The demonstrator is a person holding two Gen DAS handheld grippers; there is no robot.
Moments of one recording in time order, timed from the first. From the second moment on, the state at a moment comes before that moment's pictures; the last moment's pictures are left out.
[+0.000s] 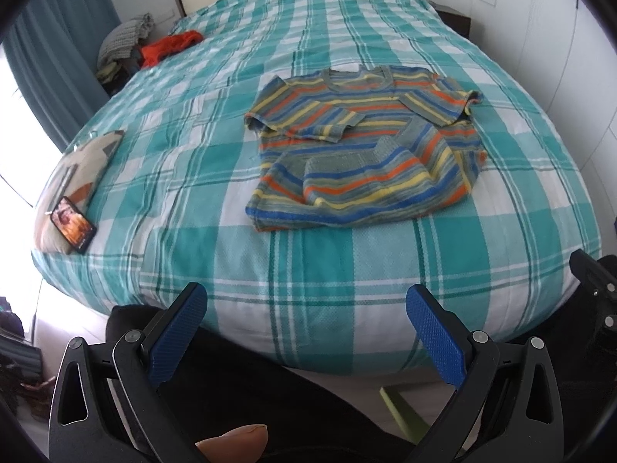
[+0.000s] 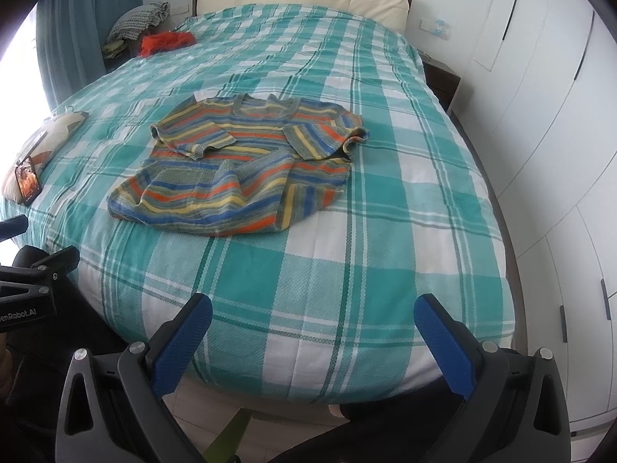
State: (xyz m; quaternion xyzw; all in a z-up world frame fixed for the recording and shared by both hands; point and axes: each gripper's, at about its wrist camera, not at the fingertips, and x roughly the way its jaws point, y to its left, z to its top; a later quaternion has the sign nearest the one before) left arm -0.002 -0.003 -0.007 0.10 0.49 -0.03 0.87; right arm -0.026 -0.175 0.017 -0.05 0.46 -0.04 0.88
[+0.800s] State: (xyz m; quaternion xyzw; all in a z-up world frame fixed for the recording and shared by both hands) left arm 0.008 0.026 -0.063 0.12 0.53 0.00 0.84; right arm -0.022 -0.171 0.007 -0.05 0.47 -0.03 0.88
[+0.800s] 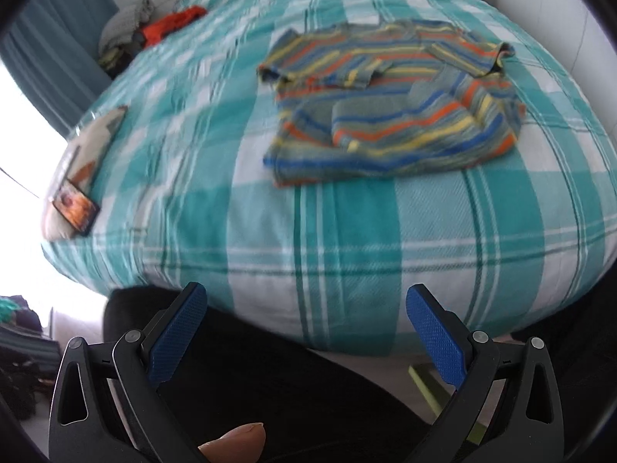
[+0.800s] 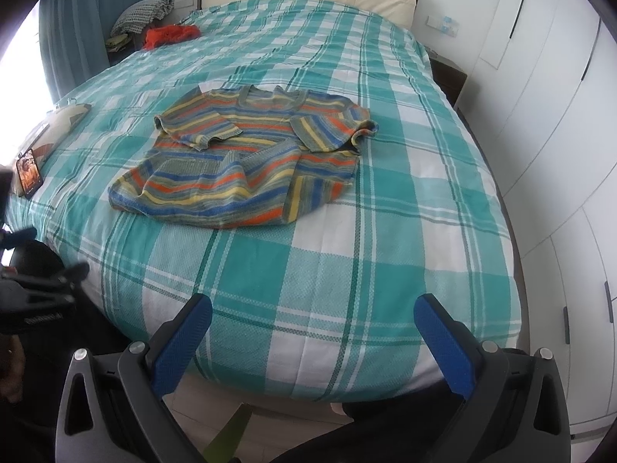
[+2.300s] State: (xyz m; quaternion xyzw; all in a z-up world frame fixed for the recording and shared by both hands) left arm 0.054 0.117 -0.126 -0.01 0.60 -0.12 0.79; right arm 0.005 -0.295 -0.104 0.21 0.61 0.15 0.75
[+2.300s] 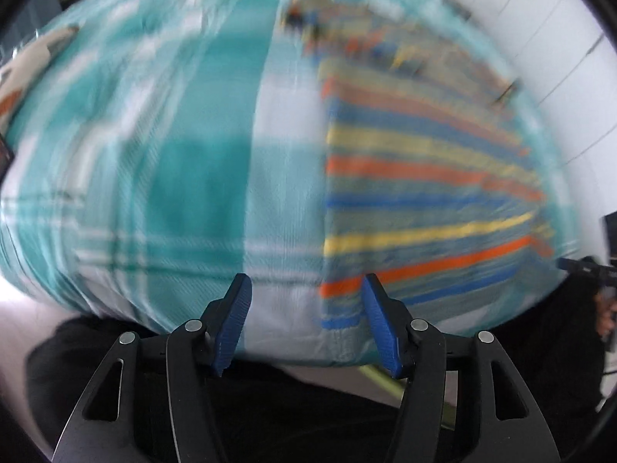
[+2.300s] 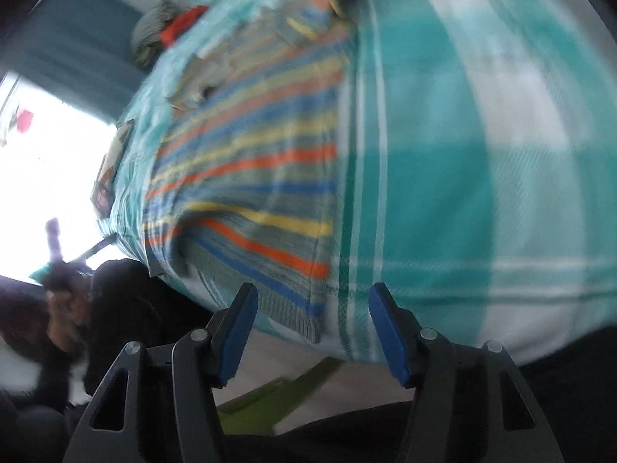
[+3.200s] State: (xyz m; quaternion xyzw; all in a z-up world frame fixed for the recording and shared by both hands) left arm 0.020 0.107 -0.115 0.02 0.62 -0.11 0.78; right arm 0.011 -0.269 -0.103 0.11 0.66 0.10 0.73
